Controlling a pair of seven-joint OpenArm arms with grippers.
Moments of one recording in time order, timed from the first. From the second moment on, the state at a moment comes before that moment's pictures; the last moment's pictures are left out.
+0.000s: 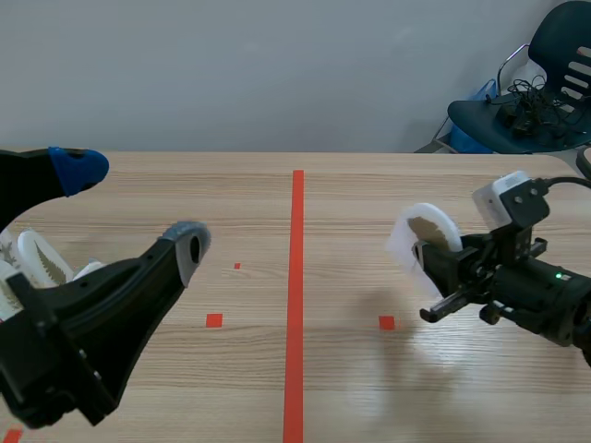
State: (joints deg) left arm 47.0 -25.1 -5.8 127.1 -17.0 -30.0 -12.2; right arm -8.3 14.1 9.6 76.5 -0.5 41.9 9.3
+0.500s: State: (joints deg) left arm 46.7 -25.1 -5.8 126.2 -17.0 -30.0 -12.2; right arm -17.3 11.9 25.6 77.2 1.0 37.9 6.8
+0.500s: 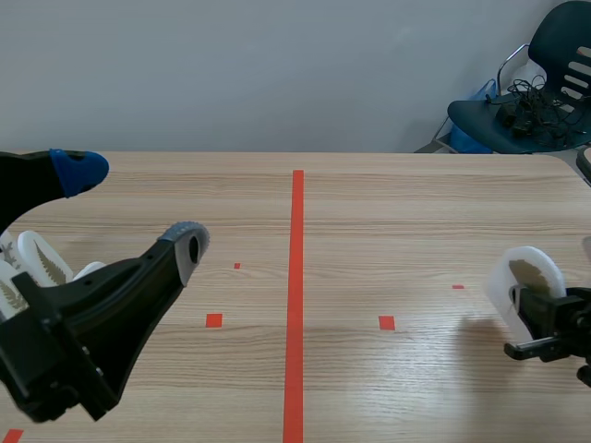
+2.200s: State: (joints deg) left arm 46.7 -25.1 -5.8 126.2 -17.0 -30.0 -12.2; right arm -12.5 16.2 26.4 94.0 10.6 33.6 -4.3
